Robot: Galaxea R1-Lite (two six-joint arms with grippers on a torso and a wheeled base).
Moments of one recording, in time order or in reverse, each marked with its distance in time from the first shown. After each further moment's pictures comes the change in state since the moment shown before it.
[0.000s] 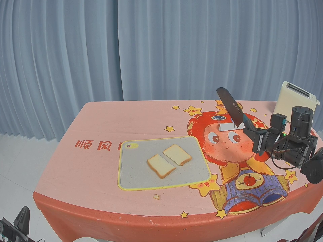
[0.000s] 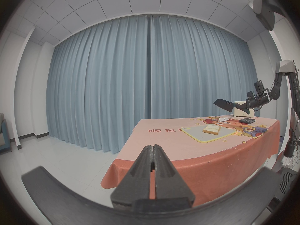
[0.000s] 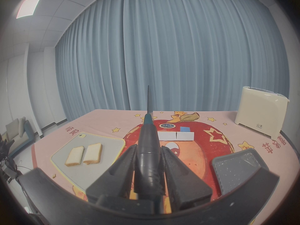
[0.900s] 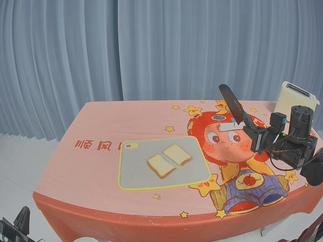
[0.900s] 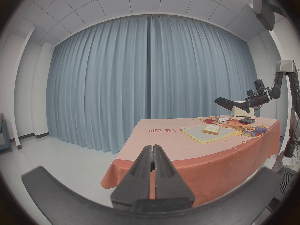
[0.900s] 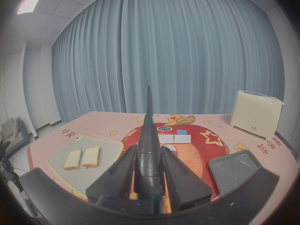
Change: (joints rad) left arm 0.000 0.000 0.000 0.000 0.000 0.000; right arm 0.057 -0.015 -0.004 -0.001 -0.106 0.003
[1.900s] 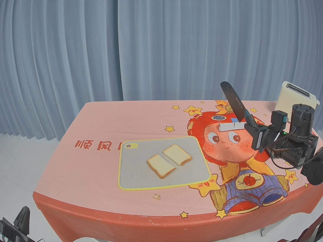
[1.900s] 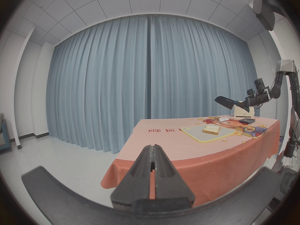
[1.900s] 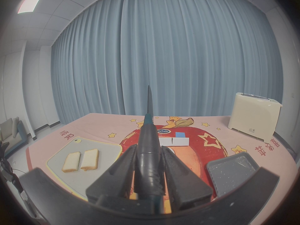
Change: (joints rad) left arm 0.000 0.000 0.000 0.000 0.000 0.000; right arm 0.000 -0.007 -0.009 -0.001 -0.017 -0.004
